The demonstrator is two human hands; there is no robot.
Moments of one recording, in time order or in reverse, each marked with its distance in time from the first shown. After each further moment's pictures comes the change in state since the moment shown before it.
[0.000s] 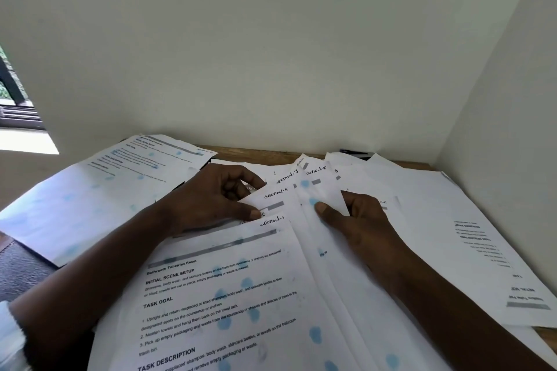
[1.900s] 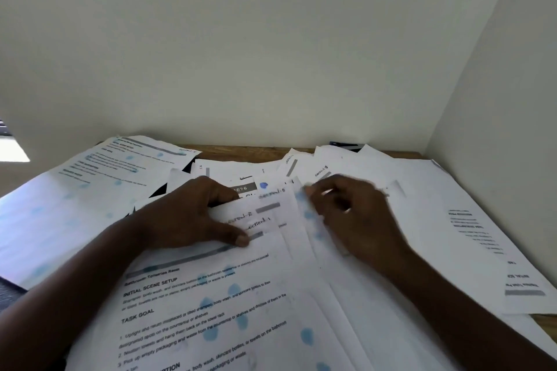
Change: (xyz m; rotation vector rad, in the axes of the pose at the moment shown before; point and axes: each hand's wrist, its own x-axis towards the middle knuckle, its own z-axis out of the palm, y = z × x) left_hand -0.014 0.023 -0.004 0.263 -0.229 0.007; right_hand 0.011 0.003 -0.005 -0.391 0.165 -0.233
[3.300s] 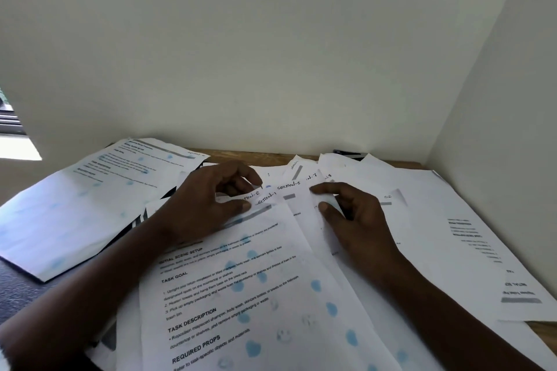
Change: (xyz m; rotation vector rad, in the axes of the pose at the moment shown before) left_hand 0.011 -0.018 0.009 0.007 0.431 0.223; right_hand 0.001 0.016 0.014 0.232 0.052 0.019
